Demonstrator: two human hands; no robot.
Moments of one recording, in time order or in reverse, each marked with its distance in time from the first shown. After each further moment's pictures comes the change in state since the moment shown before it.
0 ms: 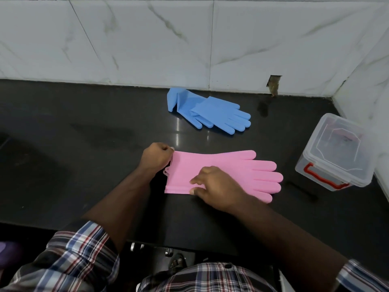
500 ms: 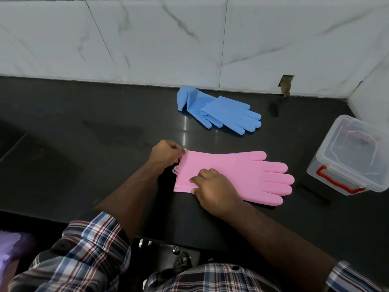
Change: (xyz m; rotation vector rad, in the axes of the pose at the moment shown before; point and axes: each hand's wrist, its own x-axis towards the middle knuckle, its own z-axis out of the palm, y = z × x) left_hand 0.004 0.002 -0.004 -0.106 -0.064 -0.069; right_hand 0.008 -0.020 0.029 -0.145 0.069 -0.052
